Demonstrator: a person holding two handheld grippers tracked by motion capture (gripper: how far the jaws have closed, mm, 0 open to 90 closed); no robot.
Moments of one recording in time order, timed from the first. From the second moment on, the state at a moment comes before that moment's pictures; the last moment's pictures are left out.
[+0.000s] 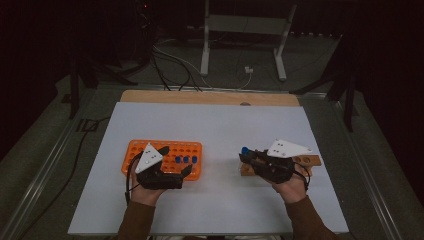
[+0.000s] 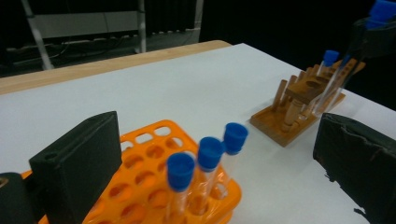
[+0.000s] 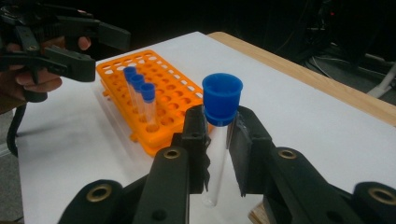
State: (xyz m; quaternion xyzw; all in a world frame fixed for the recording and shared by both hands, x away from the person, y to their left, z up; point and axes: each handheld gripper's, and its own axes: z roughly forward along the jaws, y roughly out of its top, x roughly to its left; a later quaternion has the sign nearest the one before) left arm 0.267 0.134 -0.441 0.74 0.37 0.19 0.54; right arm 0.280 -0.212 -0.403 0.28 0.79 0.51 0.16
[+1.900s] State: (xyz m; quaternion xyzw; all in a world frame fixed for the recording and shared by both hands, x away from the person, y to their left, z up) left arm 0.267 0.044 -0.438 0.79 0.25 0.15 0.54; right arm 0.281 -0.172 -0.404 0.25 0.81 0.53 0.12
